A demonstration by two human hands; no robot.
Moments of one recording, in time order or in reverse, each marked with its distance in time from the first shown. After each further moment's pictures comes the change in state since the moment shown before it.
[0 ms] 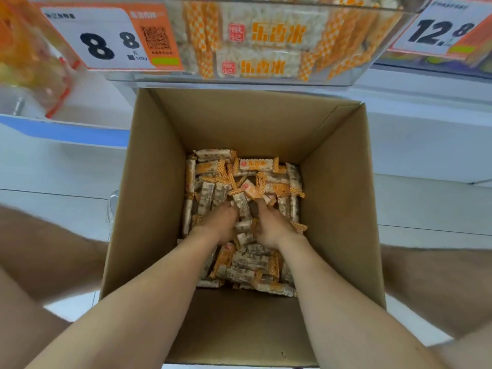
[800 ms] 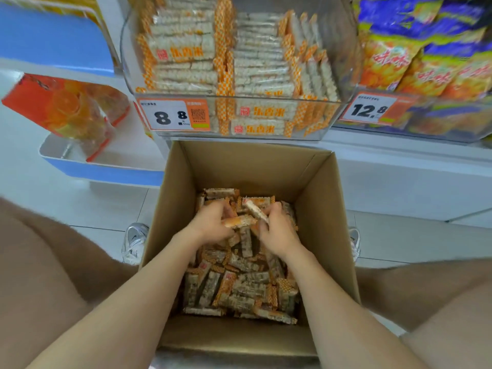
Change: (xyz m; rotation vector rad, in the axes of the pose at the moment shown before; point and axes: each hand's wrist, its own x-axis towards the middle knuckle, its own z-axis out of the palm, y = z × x) left_hand -0.079 -0.013 -0.093 -0.530 0.287 -0.012; right_hand -0.050 -0.032 -0.055 0.304 0.480 -0.109
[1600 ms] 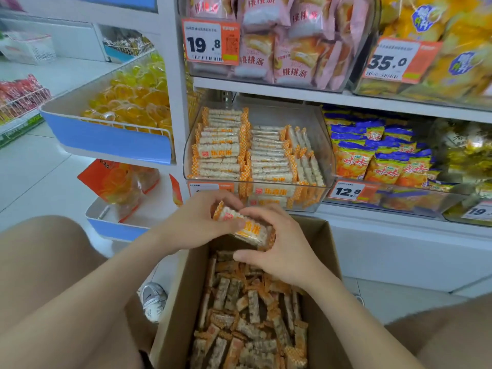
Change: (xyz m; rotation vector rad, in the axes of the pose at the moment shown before) left_hand -0.139 0.101 -0.174 -0.157 0.306 0.492; right_hand -0.087 -0.160 -0.141 0.203 0.117 -0.586
